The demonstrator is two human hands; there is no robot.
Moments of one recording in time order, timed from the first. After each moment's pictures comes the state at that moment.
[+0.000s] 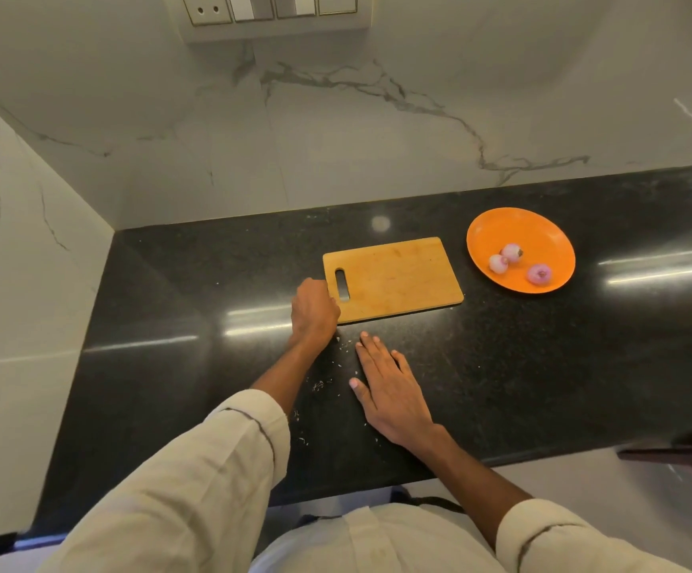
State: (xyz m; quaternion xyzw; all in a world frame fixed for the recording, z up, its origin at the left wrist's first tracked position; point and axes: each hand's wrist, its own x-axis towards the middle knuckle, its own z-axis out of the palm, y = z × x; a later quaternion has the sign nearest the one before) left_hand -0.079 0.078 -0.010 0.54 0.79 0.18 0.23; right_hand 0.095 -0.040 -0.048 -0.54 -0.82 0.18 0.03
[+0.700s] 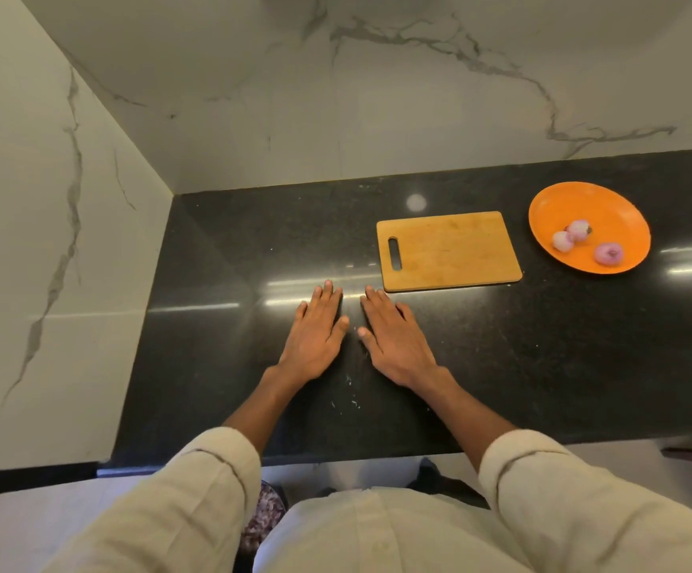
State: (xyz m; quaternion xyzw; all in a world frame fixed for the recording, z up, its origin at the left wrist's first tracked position) left_hand -0.181 -0.038 -0.044 0.67 0.68 0.12 0.27; right_hand 0.021 -0.007 -0.051 -0.49 -0.84 0.22 0.05
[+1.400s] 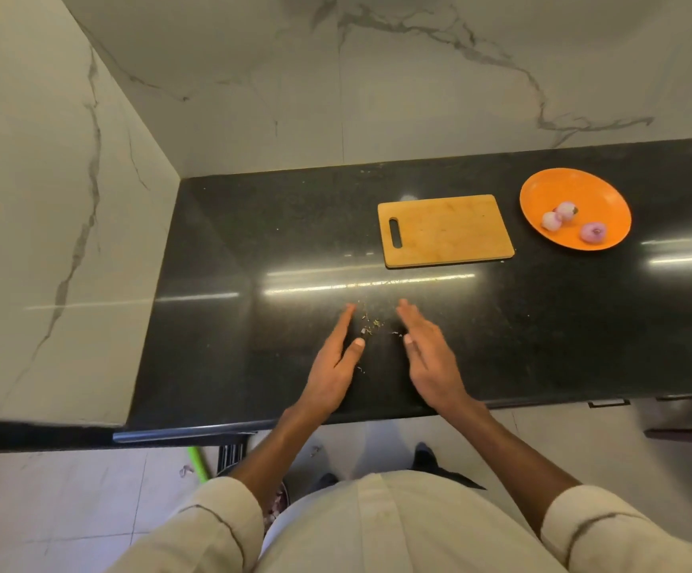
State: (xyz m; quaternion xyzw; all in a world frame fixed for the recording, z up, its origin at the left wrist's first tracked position) left_hand -0.142 -0.147 -0.035 0.54 0.60 0.33 0.49; right_hand 0.070 -0.102 -0.044 -0.53 -0.74 0.34 0.24
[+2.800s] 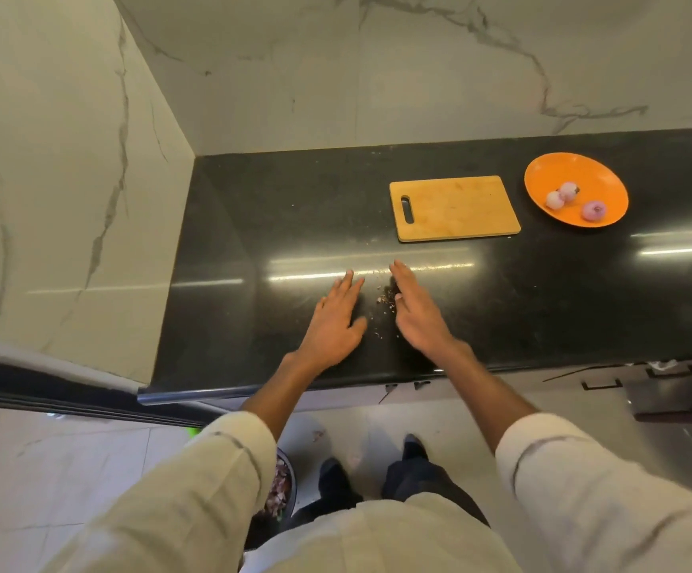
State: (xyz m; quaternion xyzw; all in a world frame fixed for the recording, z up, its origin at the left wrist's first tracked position) left_hand -0.178 -0.139 -0.030 0.68 0.62 0.17 0.34; right_hand 0.015 -0.097 -0.018 -0.56 -0.73 0.33 0.19
